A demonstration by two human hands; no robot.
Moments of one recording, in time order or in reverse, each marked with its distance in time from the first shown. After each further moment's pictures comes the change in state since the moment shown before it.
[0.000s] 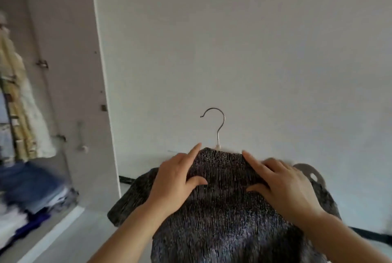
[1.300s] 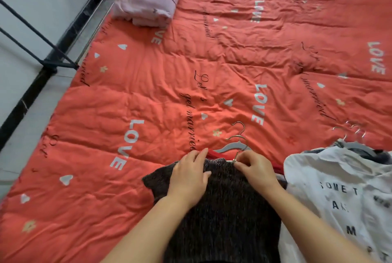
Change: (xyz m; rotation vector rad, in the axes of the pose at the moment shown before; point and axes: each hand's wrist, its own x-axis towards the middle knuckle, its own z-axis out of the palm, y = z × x) left_hand -0.456 0.756 0.494 -0.204 -1.344 1.028; right_hand -0.948 0.141 -0.206 0.211 0.019 2.267
